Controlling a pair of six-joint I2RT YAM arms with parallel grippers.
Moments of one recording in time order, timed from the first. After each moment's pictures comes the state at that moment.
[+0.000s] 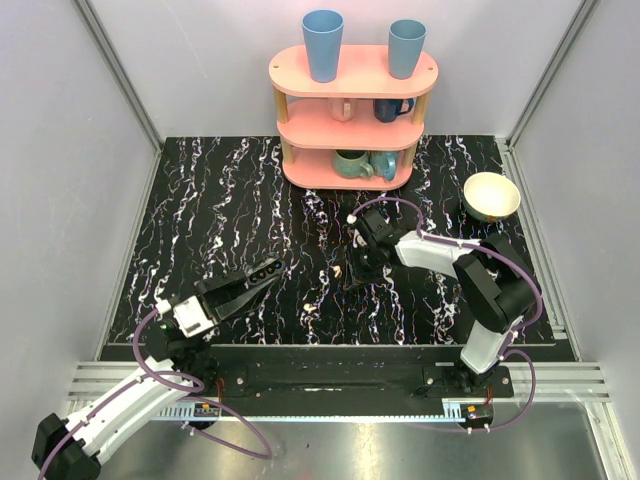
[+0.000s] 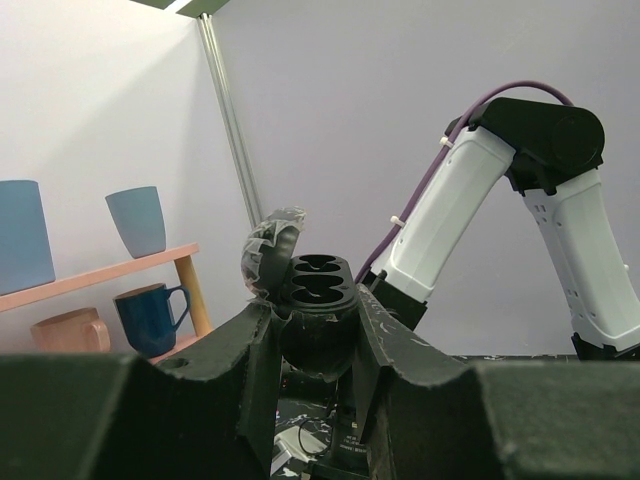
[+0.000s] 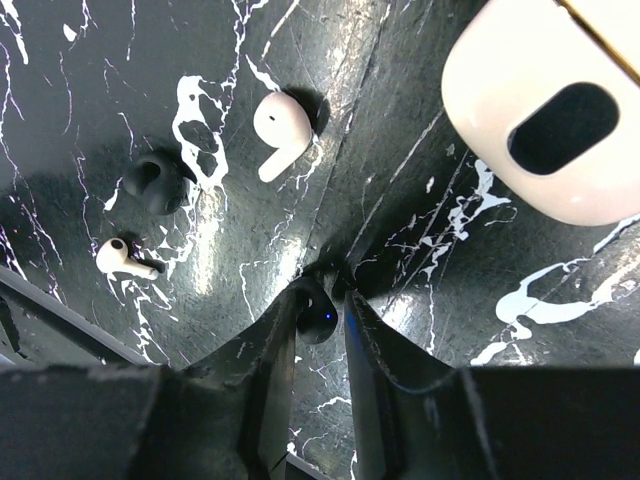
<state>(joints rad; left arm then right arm) -0.70 0.38 0.09 1.10 0.40 -0.06 0.64 1.75 0.99 -0.36 -0.29 0.47</state>
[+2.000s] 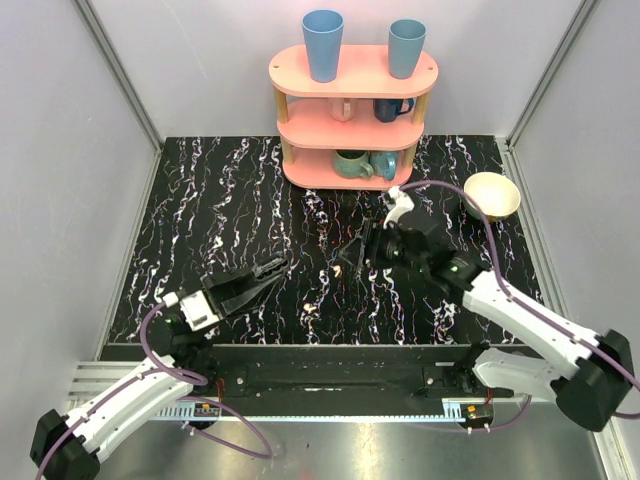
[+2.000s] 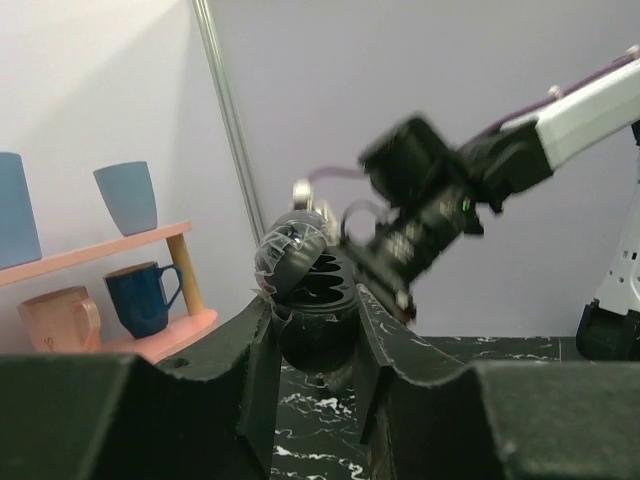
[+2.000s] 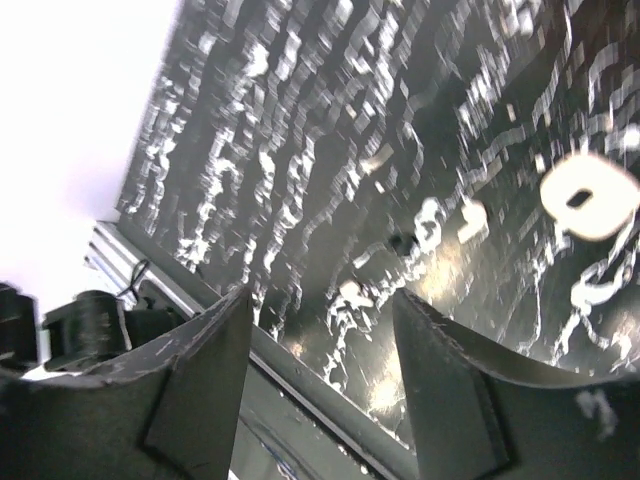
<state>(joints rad) -0.70 0.41 0.11 1.07 0.40 -0.06 0.73 1.11 0.82 -0.21 -0.12 0.70</state>
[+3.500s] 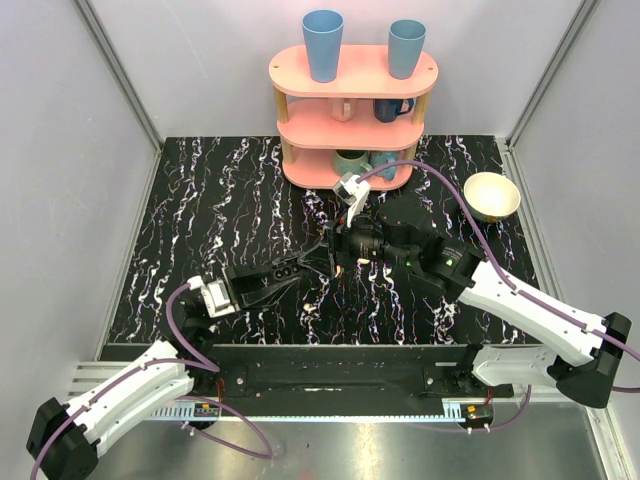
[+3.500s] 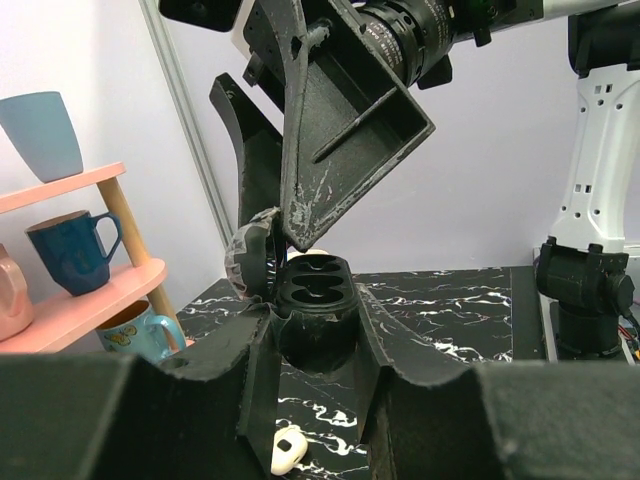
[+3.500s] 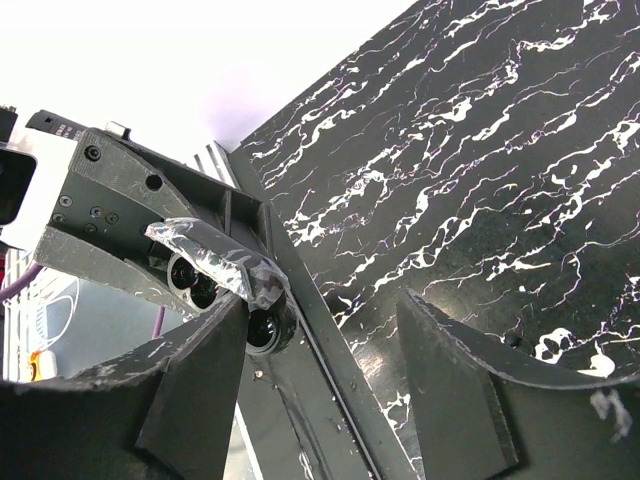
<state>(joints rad) -0.70 0.54 0.18 0.94 0.53 -0.05 0.97 1.18 1.20 -0.25 -0.23 0.39</state>
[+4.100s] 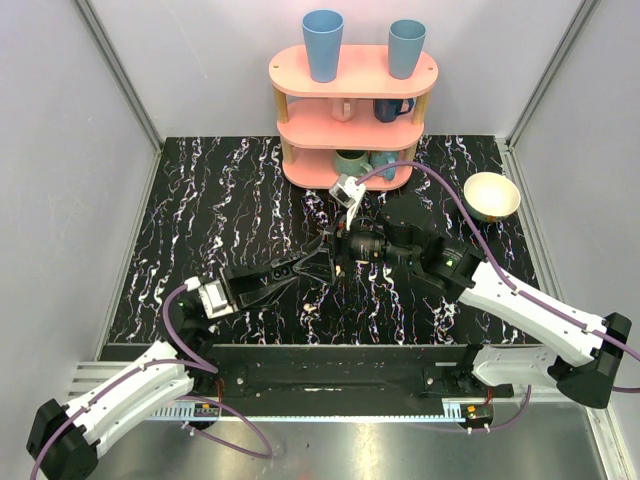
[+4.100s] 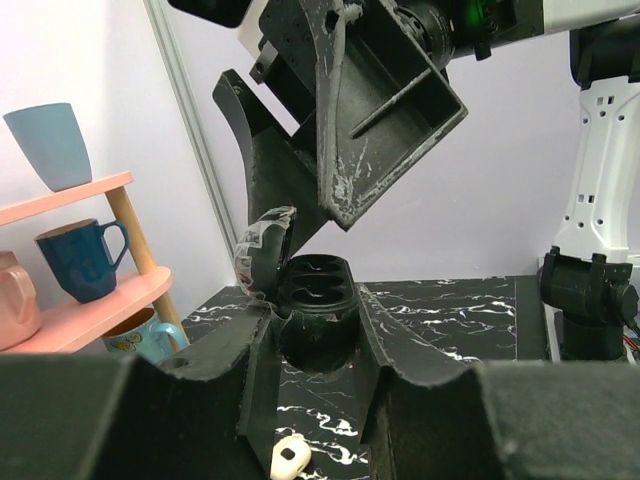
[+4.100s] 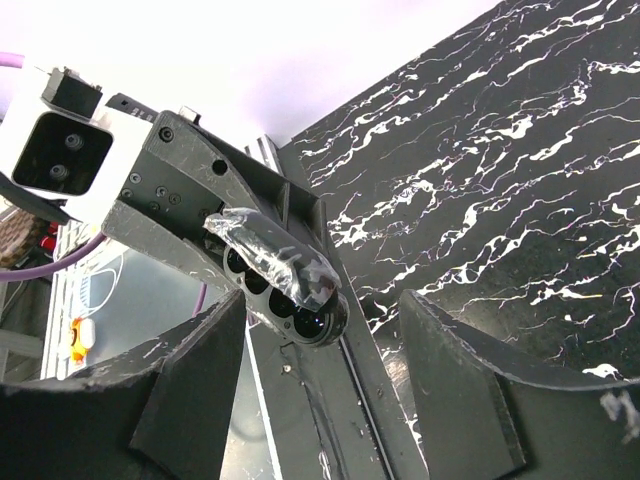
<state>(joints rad) -0.70 0.53 0.18 0.95 0.52 -0.05 0.97 1.18 1.19 -0.18 -0.35 0.40</state>
